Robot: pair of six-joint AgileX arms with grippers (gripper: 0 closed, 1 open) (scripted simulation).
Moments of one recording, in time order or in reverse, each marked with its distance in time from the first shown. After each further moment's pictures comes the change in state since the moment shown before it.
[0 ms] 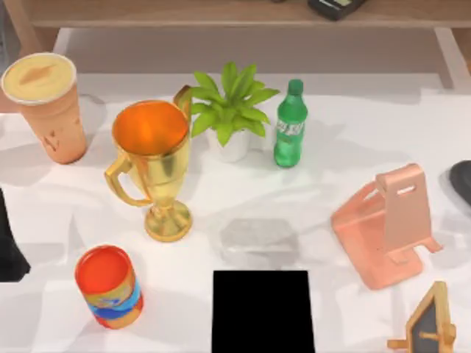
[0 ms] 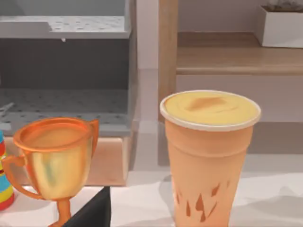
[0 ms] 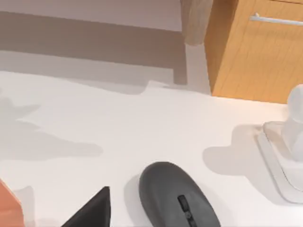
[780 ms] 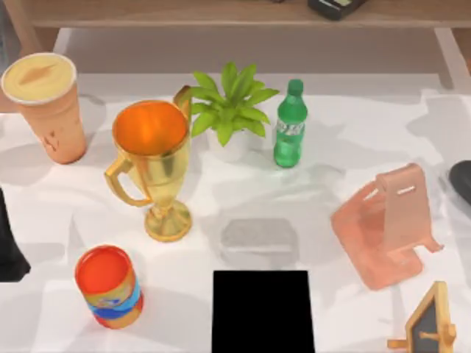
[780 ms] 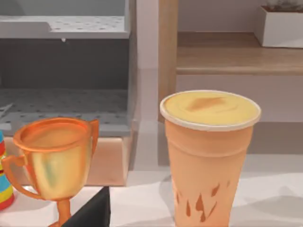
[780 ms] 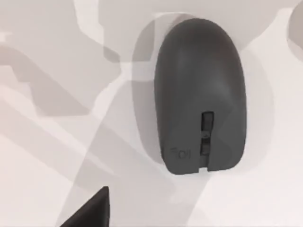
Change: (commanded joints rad) left arm 0.000 0.000 0.000 0.000 0.000 0.000; right arm -0.014 1.349 1.055 -0.718 0.008 -0.342
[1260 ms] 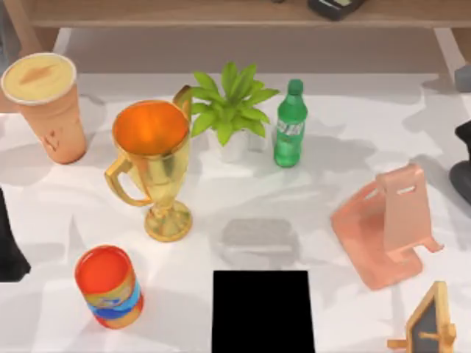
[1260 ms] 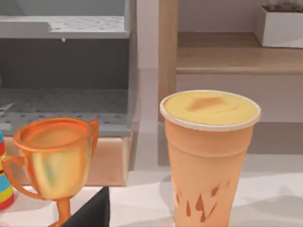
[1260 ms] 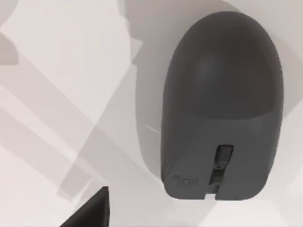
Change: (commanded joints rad) left arm 0.000 0.000 0.000 0.000 0.000 0.000; right arm 0.000 0.322 0.263 -0.179 0.008 -0.094
